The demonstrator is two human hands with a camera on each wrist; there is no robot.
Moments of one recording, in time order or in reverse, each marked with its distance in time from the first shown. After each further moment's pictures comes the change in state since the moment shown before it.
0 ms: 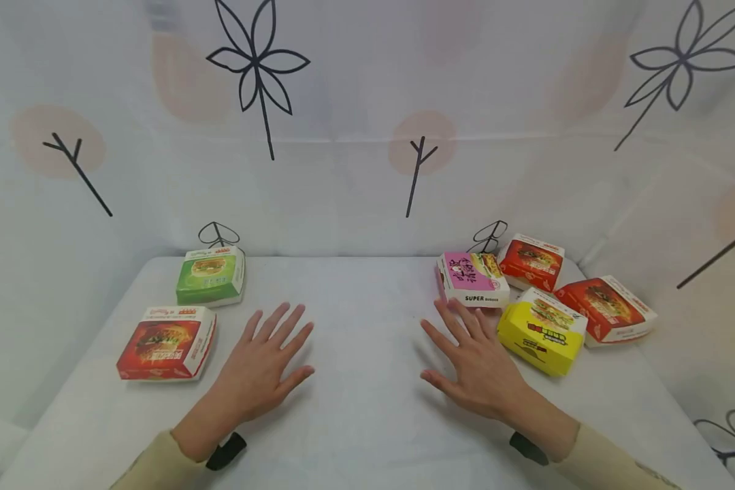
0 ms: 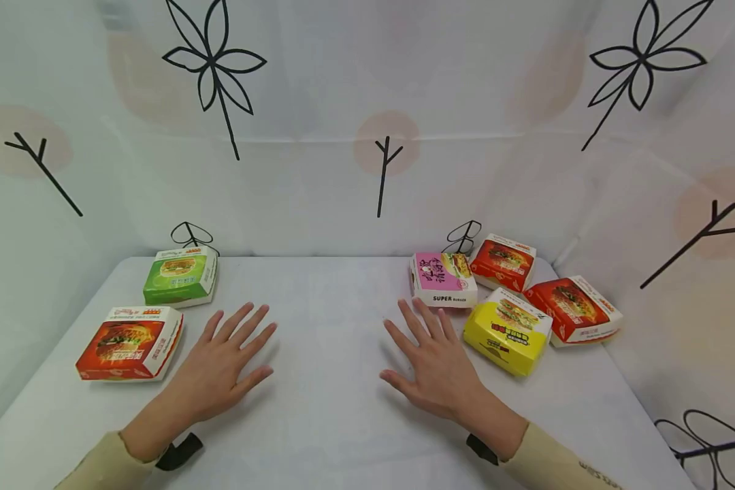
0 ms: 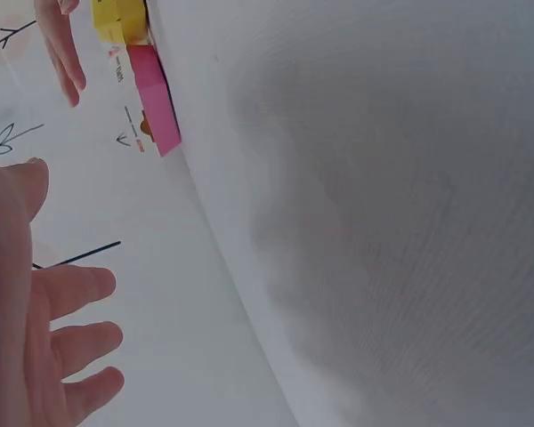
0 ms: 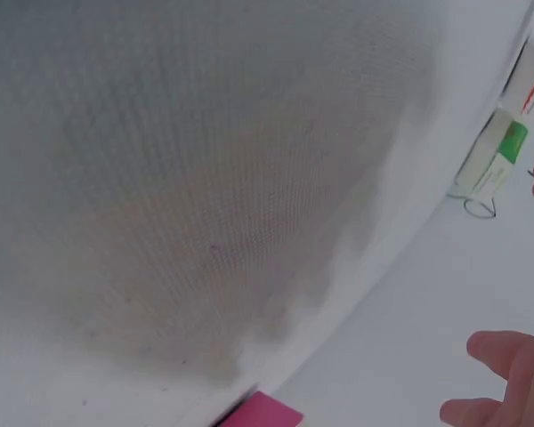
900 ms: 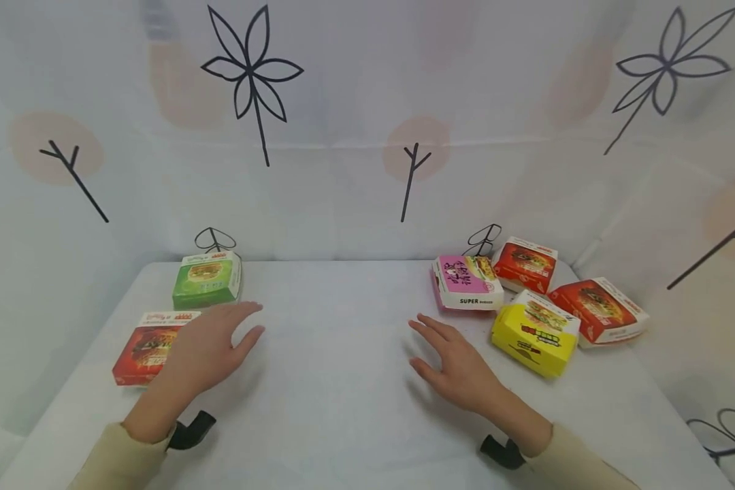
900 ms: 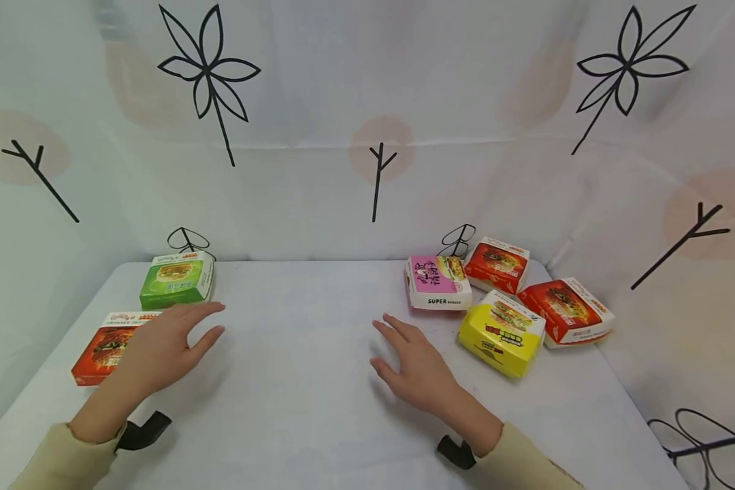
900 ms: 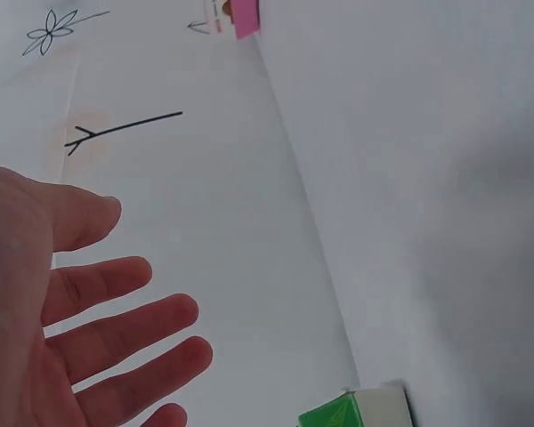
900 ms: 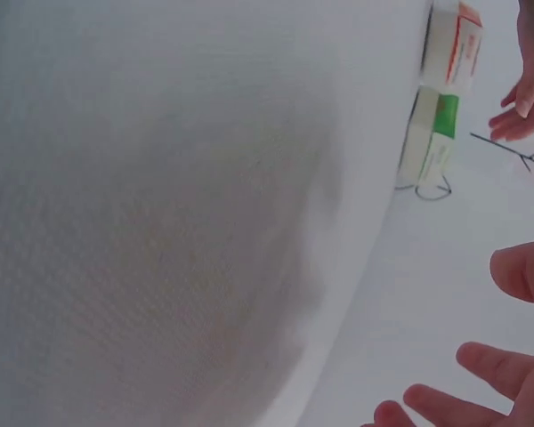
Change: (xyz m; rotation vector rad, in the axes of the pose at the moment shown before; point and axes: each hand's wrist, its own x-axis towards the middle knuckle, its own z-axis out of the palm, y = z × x) left_hand -0.002 -0.044 -0.044 -0.192 0.074 -0.285; right_hand 0.012 -0.013 0.004 0.474 -0.001 0.154
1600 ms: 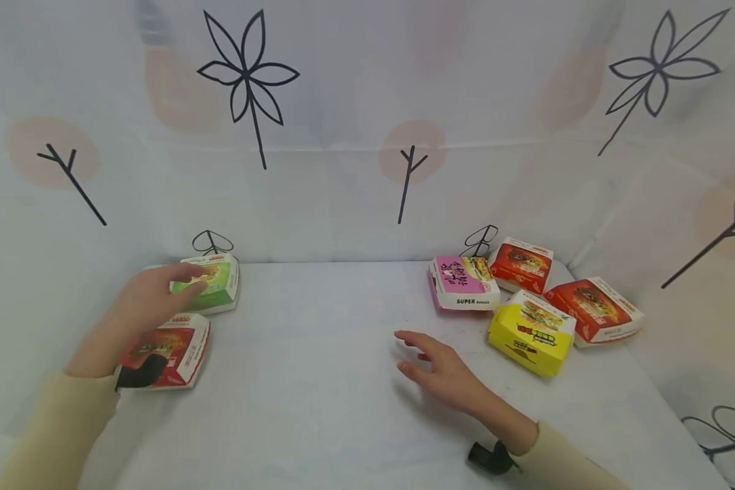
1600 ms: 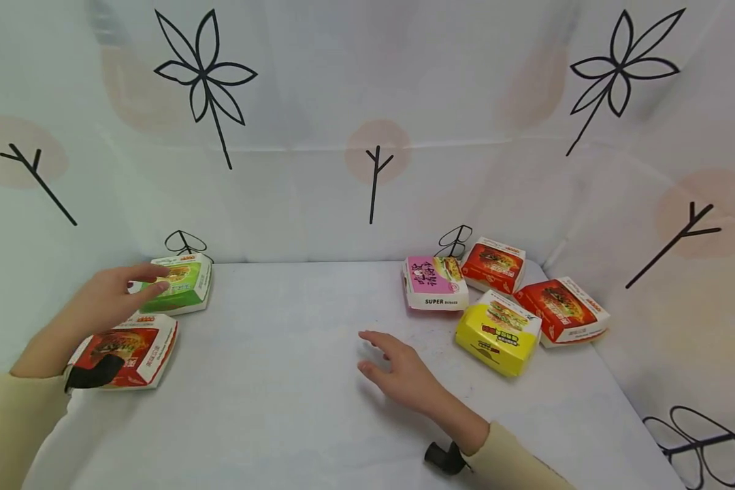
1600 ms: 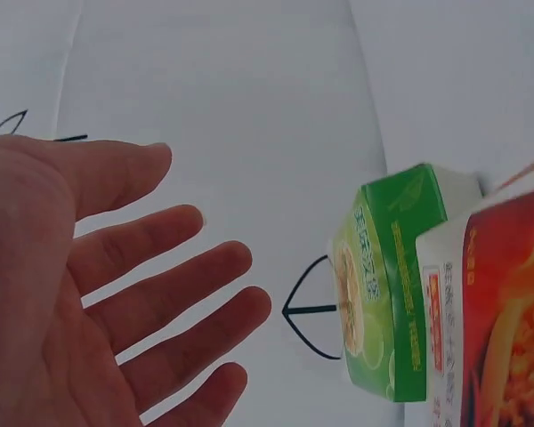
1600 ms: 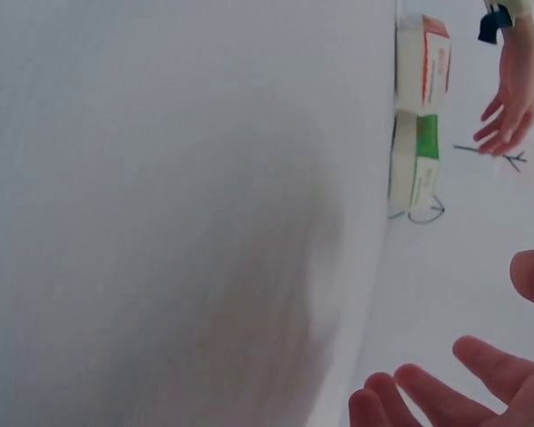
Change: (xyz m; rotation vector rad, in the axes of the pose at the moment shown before) left_hand 0.037 -0.084 -0.060 -0.154 -0.172 -0.159; right_hand 0.003 -0.008 0.010 0.413 -0.147 0.124
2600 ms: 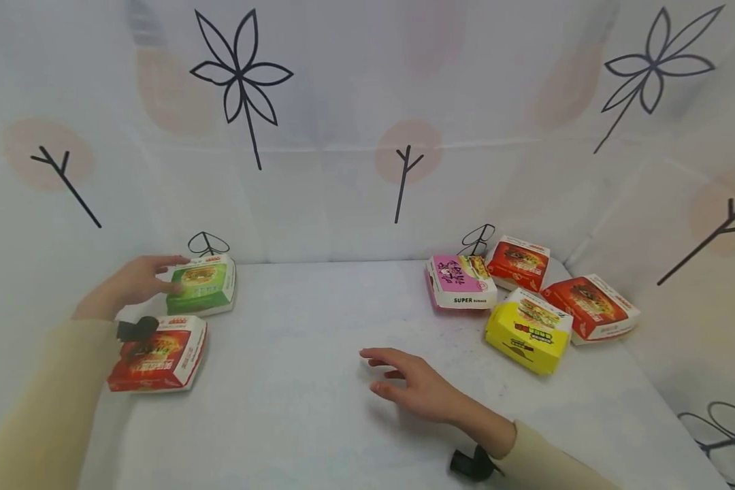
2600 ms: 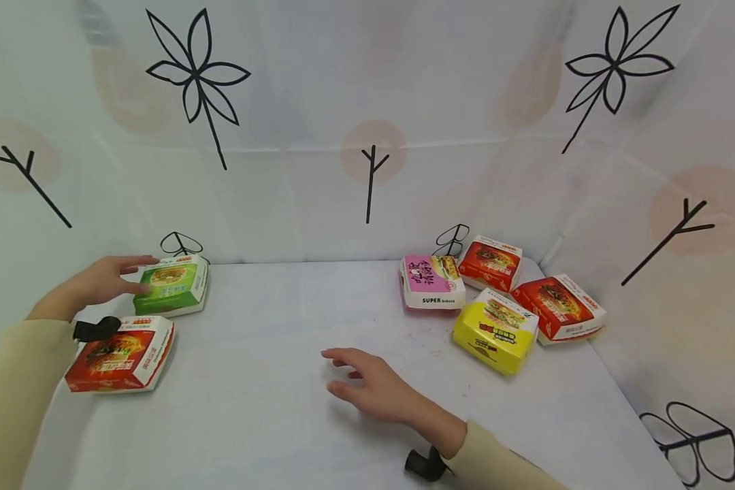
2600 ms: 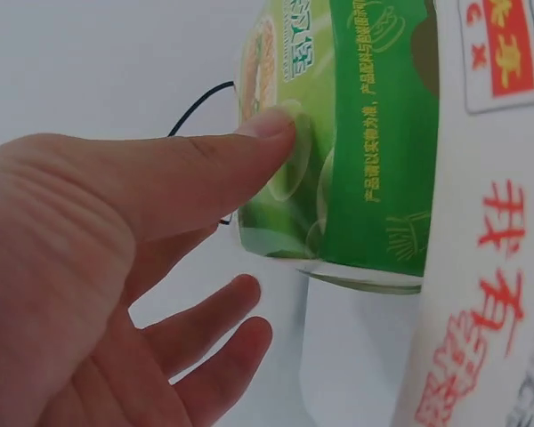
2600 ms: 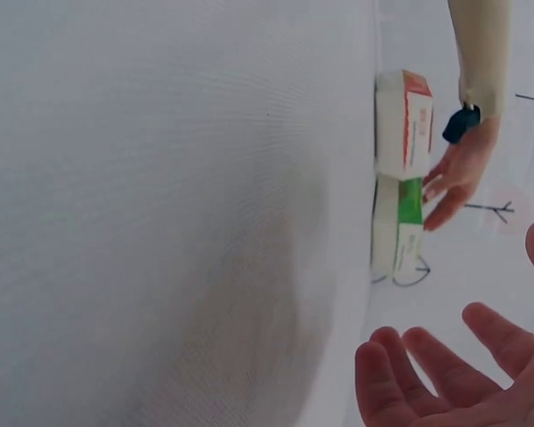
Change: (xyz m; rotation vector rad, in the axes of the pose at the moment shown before) left_hand 0.060 -0.087 0.002 -0.087 -0.243 -0.137; right_hand 0.006 -0.020 0.022 0.130 -0.229 -0.105
